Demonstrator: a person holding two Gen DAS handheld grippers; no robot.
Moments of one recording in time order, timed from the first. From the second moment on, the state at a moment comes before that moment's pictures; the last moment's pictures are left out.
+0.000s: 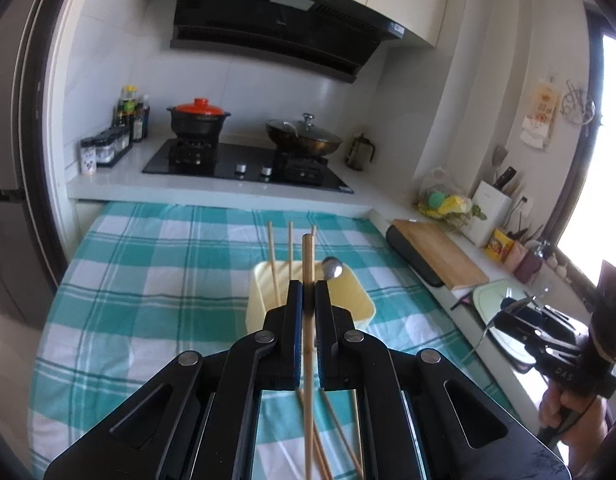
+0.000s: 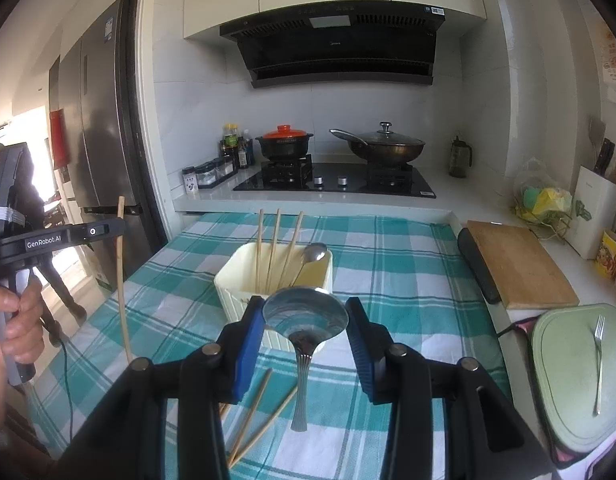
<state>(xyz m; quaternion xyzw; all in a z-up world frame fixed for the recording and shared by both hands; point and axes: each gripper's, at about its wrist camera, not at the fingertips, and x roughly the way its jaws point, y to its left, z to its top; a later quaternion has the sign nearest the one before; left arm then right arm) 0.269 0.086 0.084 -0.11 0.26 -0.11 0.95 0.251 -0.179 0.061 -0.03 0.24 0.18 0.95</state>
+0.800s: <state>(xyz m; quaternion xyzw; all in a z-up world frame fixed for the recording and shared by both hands) 0.439 0.057 0.071 -0.08 0.24 -0.04 0.97 0.434 -0.130 0.060 0.01 0.30 0.22 0.93</state>
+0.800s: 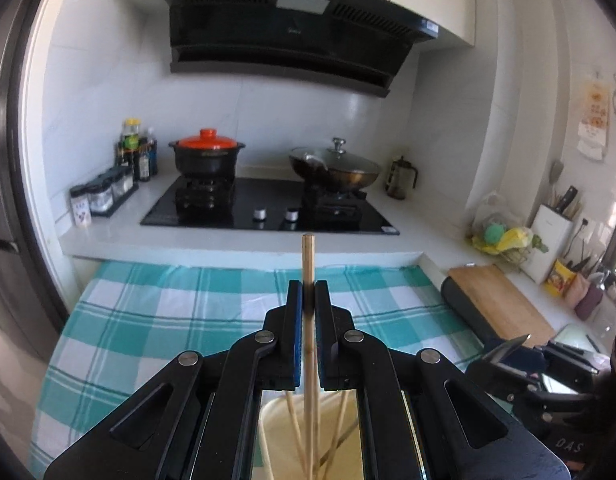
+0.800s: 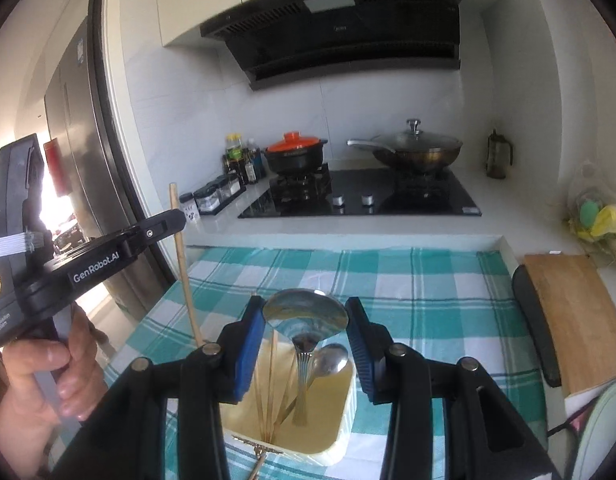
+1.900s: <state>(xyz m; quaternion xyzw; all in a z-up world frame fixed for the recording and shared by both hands) 0.208 0.052 -0.057 -0.01 0.42 -0.06 0.91 0.224 -0.180 -0.066 -0.13 0.40 0.13 0.90</state>
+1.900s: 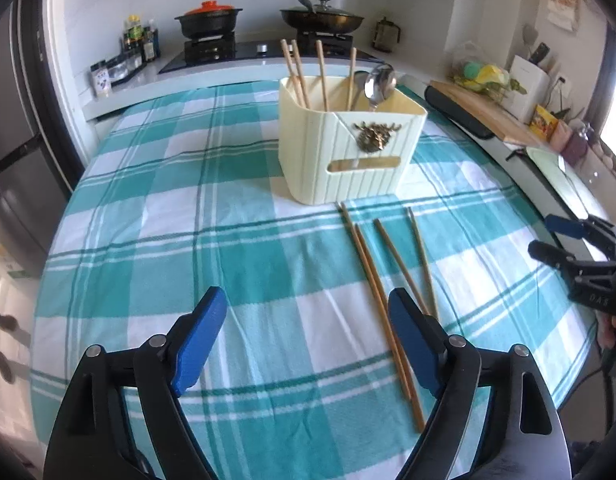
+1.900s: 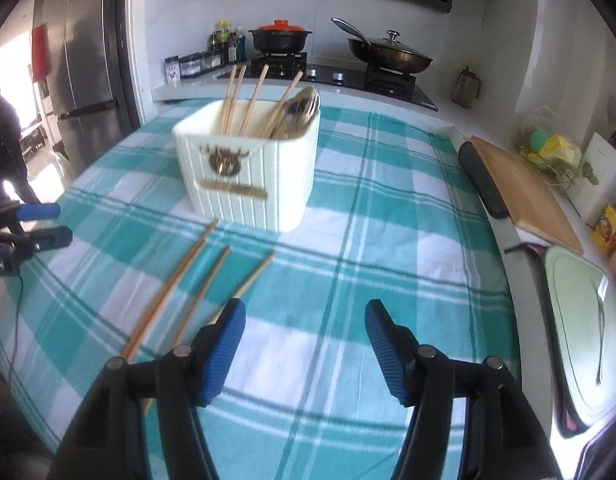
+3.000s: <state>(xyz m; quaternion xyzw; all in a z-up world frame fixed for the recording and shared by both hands) 0.141 0.011 -0.082 -0.04 0.42 -0.06 0.91 0.140 -0.191 -0.096 -0.05 0.38 0.10 0.92</state>
